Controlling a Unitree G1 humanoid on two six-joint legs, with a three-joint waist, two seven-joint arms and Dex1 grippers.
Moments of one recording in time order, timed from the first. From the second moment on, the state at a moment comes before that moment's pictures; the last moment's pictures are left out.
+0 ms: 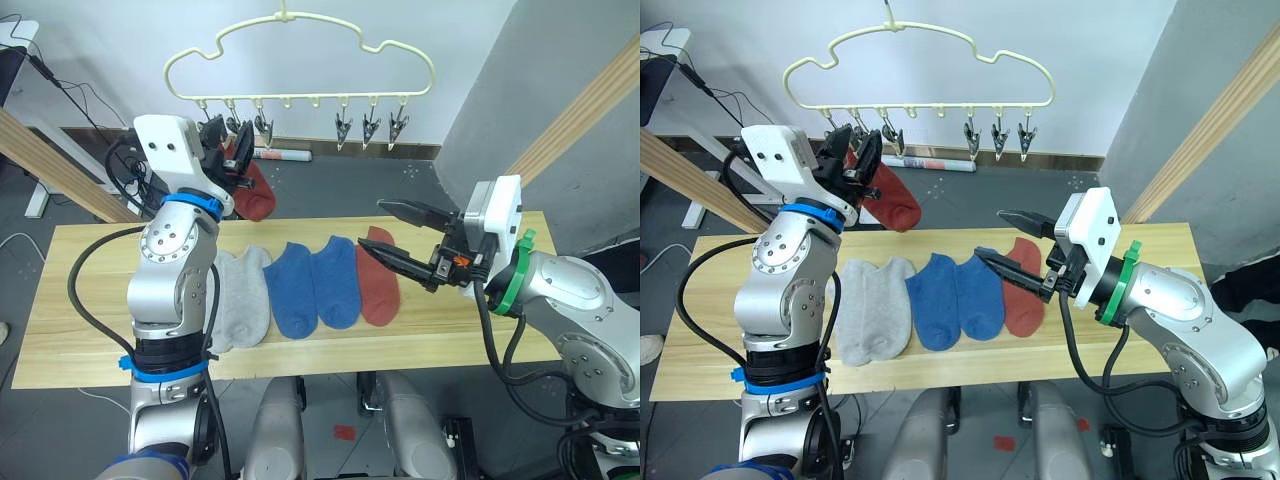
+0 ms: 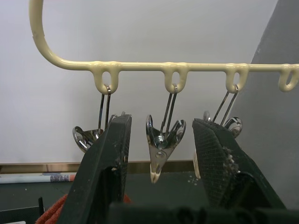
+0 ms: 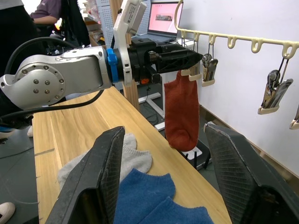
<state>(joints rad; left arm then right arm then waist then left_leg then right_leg) -0.60 0.31 0.20 -0.20 -0.29 0.42 -0.17 -0.41 -0.59 0.00 -0.74 0.69 0.69 0.55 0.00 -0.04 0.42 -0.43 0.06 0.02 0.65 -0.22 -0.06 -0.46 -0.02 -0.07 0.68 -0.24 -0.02</state>
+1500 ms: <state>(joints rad) -0.62 0.33 0.18 -0.18 -0.27 0.39 -0.22 -0.48 -0.13 0.21 0.21 0.05 0.30 0.07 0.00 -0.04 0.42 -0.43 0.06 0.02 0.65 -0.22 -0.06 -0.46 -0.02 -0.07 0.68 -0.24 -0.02</state>
